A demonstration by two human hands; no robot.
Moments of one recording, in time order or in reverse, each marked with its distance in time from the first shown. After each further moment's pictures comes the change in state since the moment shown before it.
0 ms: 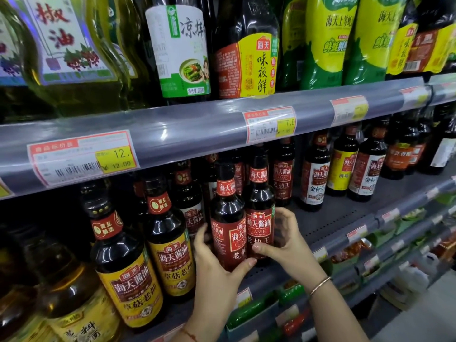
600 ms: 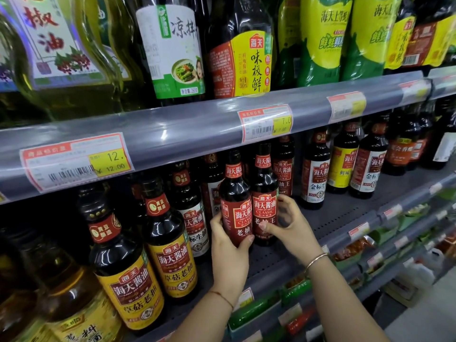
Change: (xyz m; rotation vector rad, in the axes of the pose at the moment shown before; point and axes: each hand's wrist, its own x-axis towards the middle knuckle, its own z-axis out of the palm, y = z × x) left_hand 0.039 -0.007 0.037 0.007 0.035 -0.048; right_hand 0.032 0.006 -0.013 0.041 0.126 0.018
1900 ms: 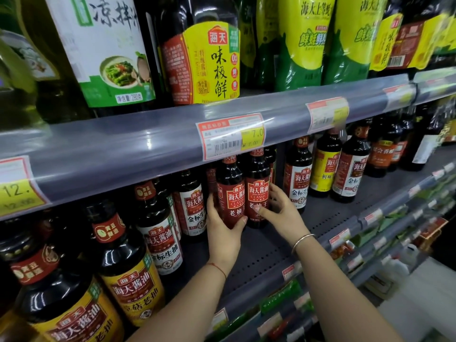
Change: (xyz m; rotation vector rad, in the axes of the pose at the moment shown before) left_hand 0.065 -0.004 0.061 -0.053 -0.026 -0.014; right_hand 0.066 0.027 -0.043 -0.093 0.022 0.046
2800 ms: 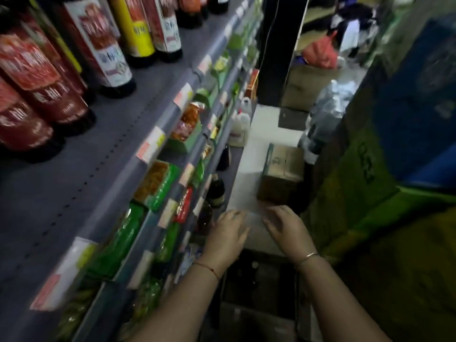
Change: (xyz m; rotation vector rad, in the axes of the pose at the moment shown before) left_hand -0.238 -0.141 0.082 0.528 -1.311 0.483; right_hand -0.374 0.140 -0.034 -0.709 0.569 0.604
